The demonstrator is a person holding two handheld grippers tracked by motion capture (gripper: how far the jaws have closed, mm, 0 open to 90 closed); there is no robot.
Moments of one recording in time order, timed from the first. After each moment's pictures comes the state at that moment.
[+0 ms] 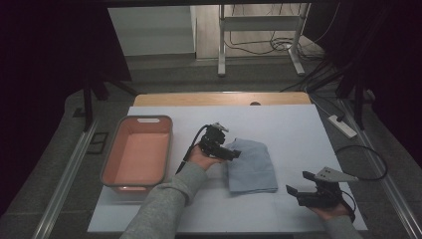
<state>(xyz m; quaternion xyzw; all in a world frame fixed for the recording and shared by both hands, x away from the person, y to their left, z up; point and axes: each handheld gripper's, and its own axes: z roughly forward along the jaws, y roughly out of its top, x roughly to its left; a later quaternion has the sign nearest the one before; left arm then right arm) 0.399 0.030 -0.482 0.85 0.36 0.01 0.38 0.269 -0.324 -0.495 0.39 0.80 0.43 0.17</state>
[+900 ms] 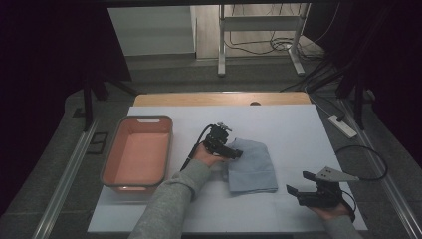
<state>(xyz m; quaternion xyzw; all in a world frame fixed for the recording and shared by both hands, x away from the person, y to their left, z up) 0.422 0.018 -0.505 0.86 0.36 0.00 0.36 0.269 -0.325 -0.495 0.39 0.79 0.44 0.17</state>
